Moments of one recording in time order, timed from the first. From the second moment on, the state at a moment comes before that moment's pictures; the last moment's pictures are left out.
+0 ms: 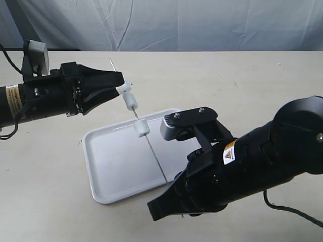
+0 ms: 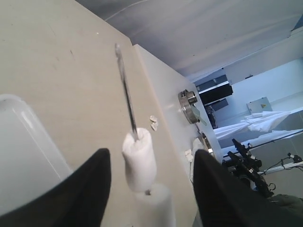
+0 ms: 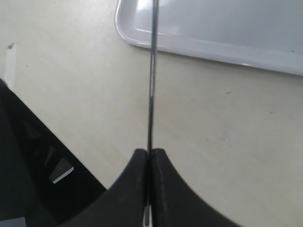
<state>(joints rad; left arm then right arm) -0.12 1.64 -0.60 1.13 -1.16 -1.65 0.89 1.37 -0.70 0.57 0.53 -0.10</state>
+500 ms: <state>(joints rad) -0.12 1.64 -0.60 1.13 -1.16 -1.64 0.89 1.37 -0.70 0.58 0.53 -0.11</state>
